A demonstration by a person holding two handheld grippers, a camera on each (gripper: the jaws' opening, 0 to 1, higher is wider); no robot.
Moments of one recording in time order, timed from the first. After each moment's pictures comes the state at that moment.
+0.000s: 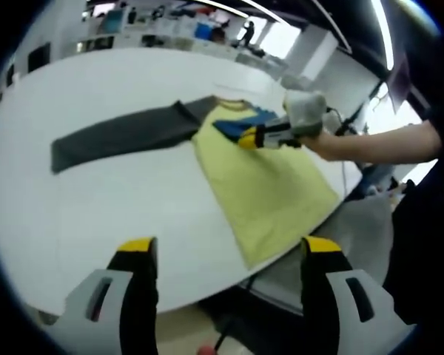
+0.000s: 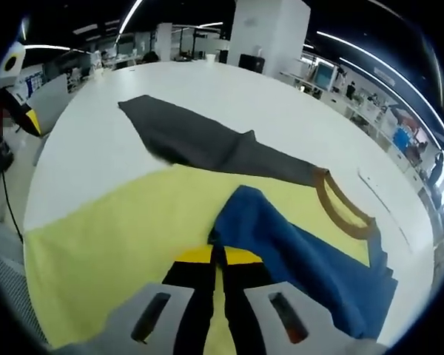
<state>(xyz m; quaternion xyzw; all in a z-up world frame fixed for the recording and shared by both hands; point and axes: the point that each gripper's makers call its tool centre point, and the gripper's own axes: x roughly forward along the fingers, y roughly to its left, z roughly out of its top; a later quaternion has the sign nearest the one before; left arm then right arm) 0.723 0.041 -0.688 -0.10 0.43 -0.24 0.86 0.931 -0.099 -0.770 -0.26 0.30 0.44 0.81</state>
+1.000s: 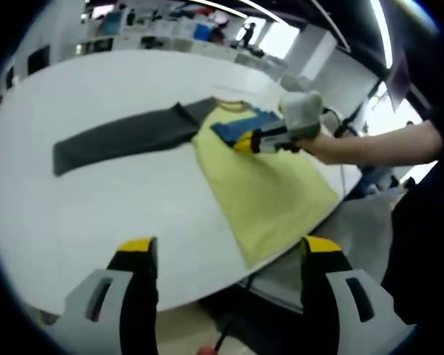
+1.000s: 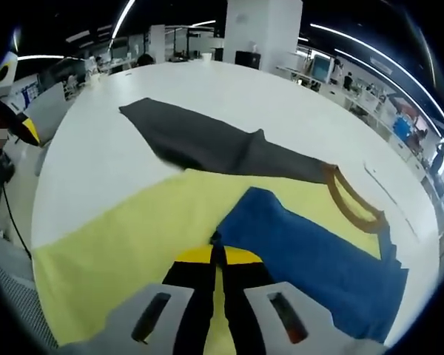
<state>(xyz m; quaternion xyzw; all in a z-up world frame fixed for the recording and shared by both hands) 0.719 0.043 -0.682 -0.09 0.43 -0.25 0.87 0.916 -0.085 -0.773 -0.24 0.32 0.44 0.81</state>
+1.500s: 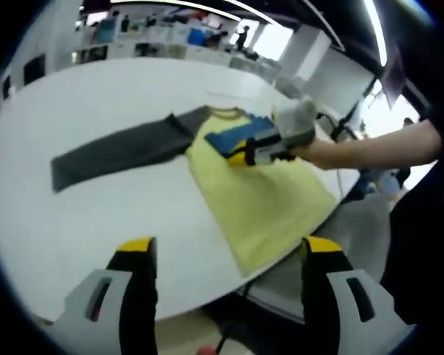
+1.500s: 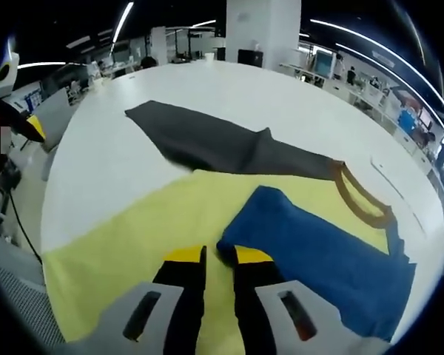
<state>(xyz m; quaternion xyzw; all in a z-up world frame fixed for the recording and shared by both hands) 0.726 0.038 -0.668 -0.08 0.41 -0.25 0.87 0.903 -0.081 -0.769 -0.22 0.33 0.45 0.80</state>
